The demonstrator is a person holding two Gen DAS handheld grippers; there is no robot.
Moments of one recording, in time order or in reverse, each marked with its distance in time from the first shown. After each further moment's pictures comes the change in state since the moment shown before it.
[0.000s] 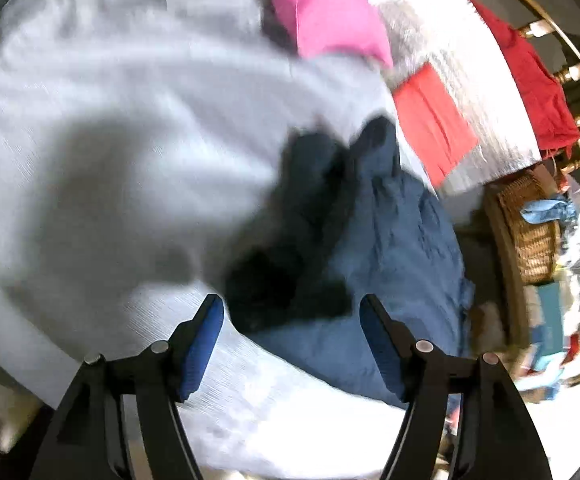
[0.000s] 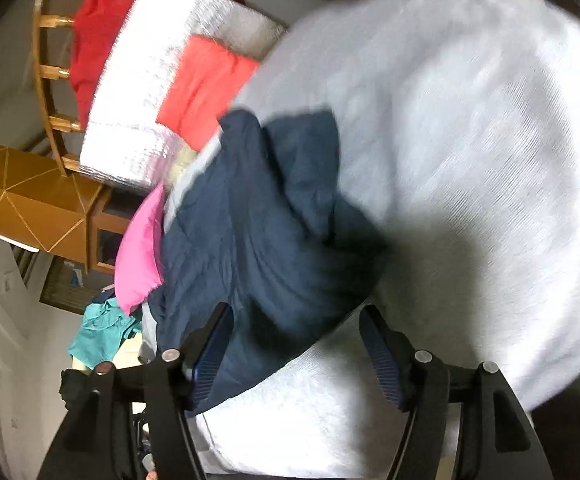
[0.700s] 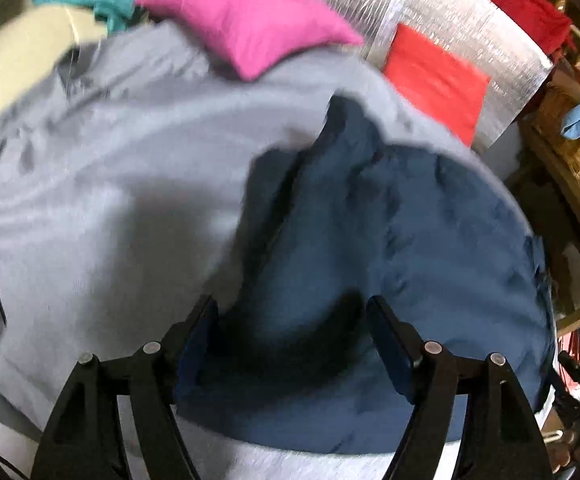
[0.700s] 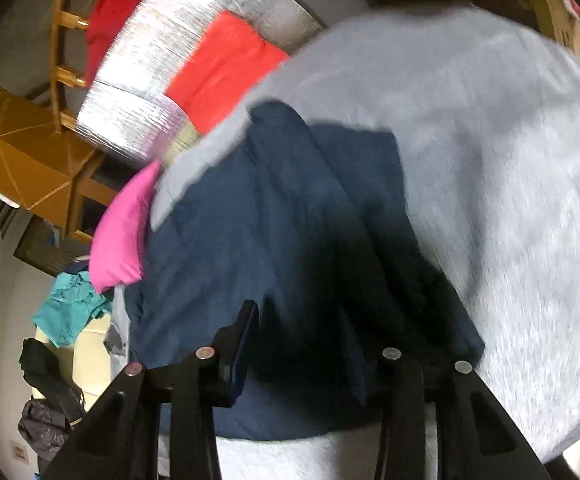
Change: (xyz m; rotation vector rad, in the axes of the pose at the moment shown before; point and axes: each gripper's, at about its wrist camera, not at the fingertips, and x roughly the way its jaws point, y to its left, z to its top) left arm 0.052 -0.084 0.001 0.323 -0.064 0.235; right arm 0.063 0.060 0.025 -0.180 0.013 -0.070
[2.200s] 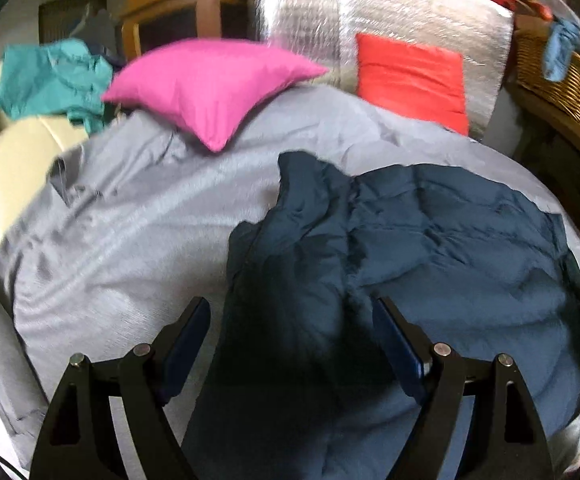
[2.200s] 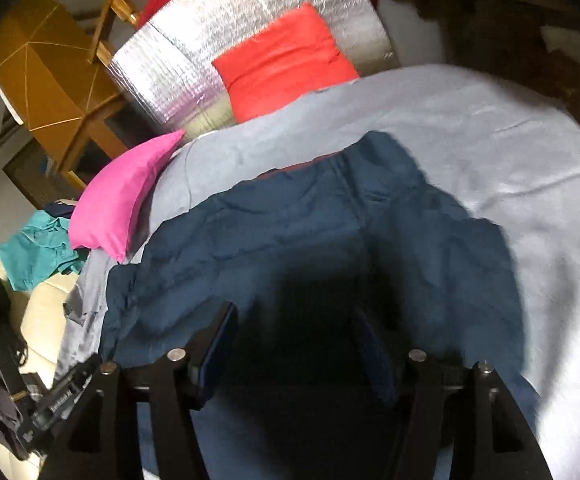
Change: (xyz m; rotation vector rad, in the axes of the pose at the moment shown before) left arm -0.001 -0.049 0.007 0.269 -0.140 0.171; right arm 0.038 0.084 0.003 -0.301 -0.031 -0.111
